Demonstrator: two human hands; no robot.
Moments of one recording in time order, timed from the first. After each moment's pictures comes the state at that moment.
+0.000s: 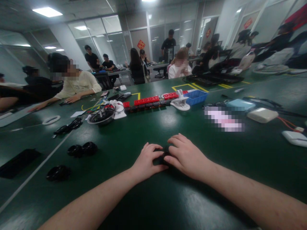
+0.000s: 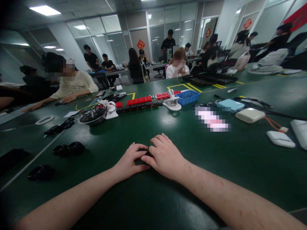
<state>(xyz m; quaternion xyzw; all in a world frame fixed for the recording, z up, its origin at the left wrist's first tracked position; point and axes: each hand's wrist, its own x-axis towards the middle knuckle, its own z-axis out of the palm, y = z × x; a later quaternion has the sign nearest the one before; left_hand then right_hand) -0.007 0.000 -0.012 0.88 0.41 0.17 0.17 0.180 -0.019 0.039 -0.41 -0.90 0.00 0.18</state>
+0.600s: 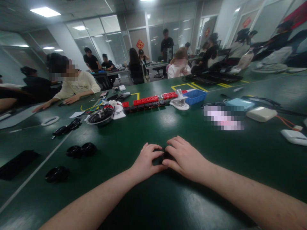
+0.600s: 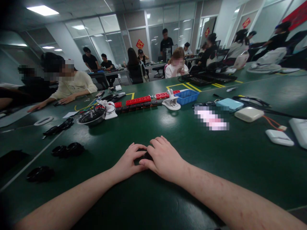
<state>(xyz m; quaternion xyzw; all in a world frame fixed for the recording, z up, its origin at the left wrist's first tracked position) -0.007 0.000 -0.011 0.88 0.40 0.17 0.18 0.179 -0.022 0.039 -0.42 -0.89 0.04 0.17</state>
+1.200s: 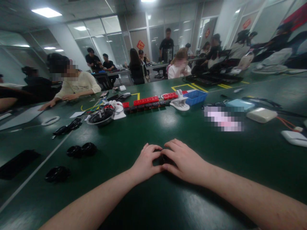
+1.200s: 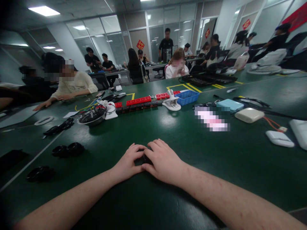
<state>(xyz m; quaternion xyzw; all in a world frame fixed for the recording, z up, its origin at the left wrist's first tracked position) -0.006 -0.001 -0.009 0.88 0.40 0.17 0.17 0.177 -0.024 0.035 -0.38 -0.90 0.07 0.17</state>
